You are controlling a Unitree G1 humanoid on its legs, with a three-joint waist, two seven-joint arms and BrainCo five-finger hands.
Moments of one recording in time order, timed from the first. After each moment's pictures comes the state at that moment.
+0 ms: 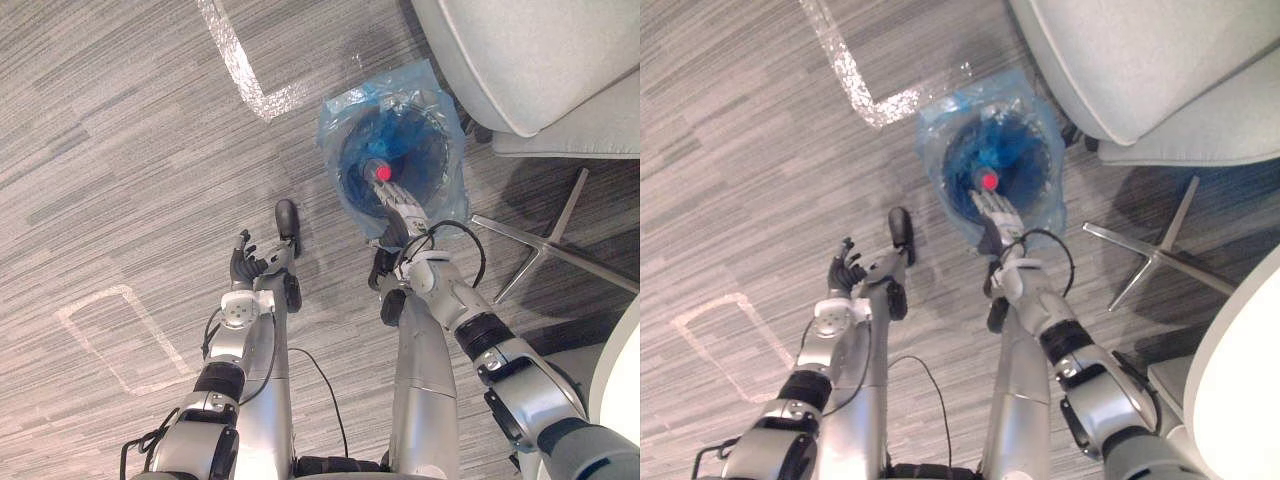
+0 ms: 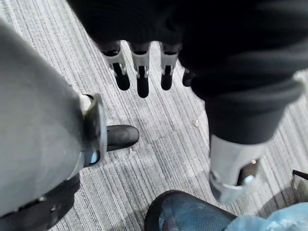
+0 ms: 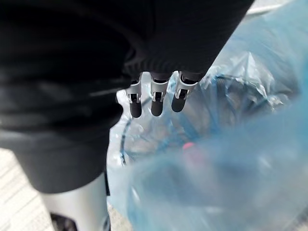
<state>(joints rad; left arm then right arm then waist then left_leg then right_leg) -0.42 0.09 0.02 0.66 -0.08 -0.15 0.26 -0.69 -0.31 0.38 0.70 -0.67 -0.05 -0.32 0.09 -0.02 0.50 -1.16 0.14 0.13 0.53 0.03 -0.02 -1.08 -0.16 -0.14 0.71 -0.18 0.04</state>
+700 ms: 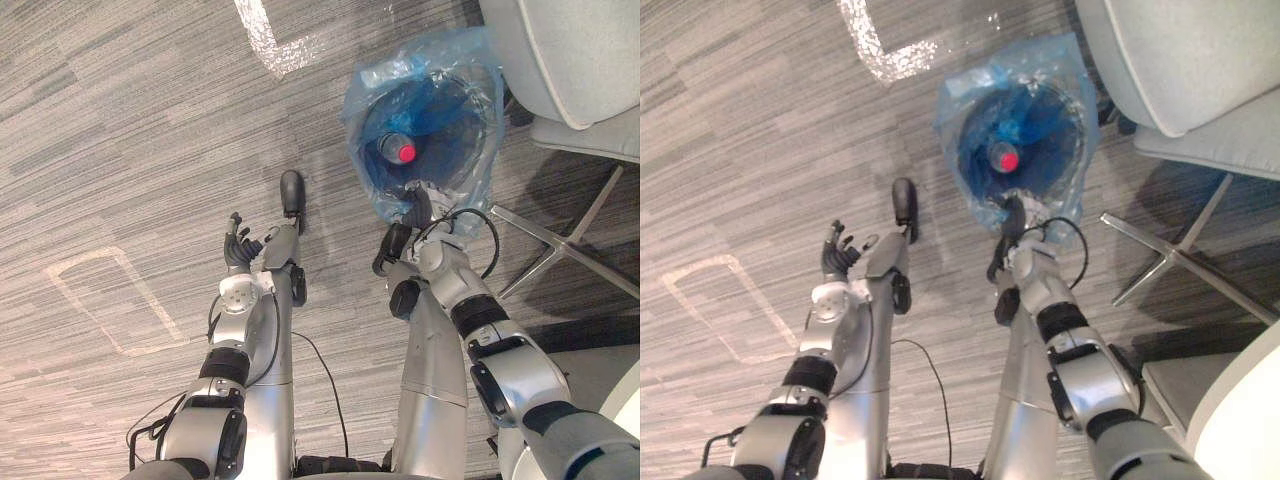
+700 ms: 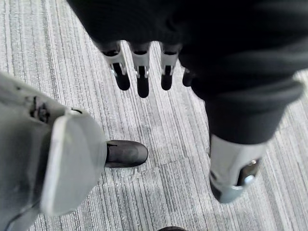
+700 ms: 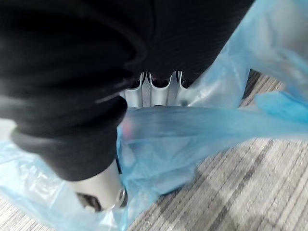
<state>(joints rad) -0.50 0.05 0.10 0.65 -0.12 -0.16 0.29 -0.80 -0.24 0.20 0.84 -0.63 0.03 -0.37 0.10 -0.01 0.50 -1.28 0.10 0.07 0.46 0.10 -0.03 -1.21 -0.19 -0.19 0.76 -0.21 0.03</state>
